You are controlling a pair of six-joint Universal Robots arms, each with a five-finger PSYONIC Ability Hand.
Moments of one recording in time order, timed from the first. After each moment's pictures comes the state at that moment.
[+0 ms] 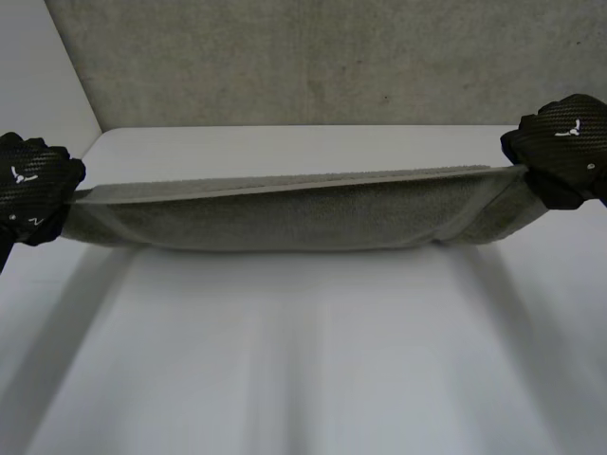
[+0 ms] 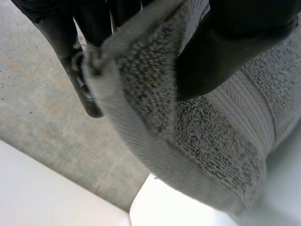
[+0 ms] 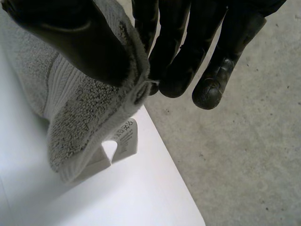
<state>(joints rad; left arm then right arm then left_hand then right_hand) 4.93 -1.42 -2.07 3.59 -0.90 3.73 1.57 -1.57 1.57 0.15 1.03 2.37 1.30 1.35 1.35 1.36 1.15 1.31 1.33 1.33 1.34 1.17</state>
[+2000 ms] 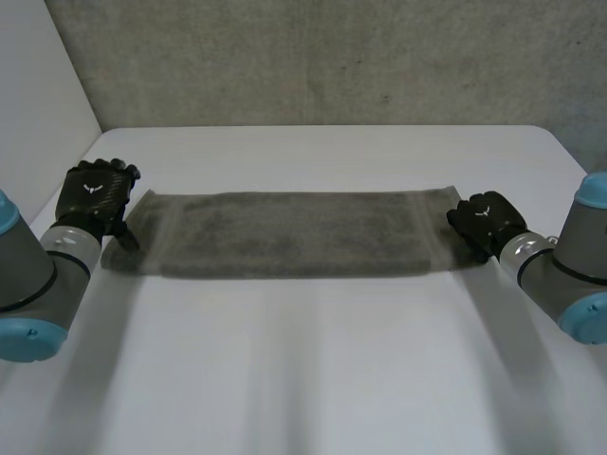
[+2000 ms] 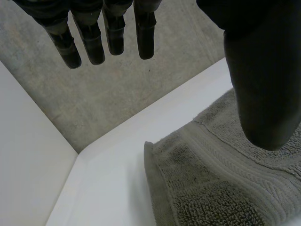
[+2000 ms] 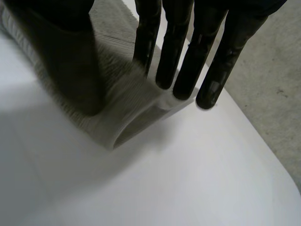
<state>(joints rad) 4.59 -2.02 -1.68 3.63 -1.47 3.44 1.71 -0.86 1.37 -0.19 1.28 2.44 0.25 0.24 0.24 0.25 0.06 0.87 0.87 0.86 0.86 0.68</state>
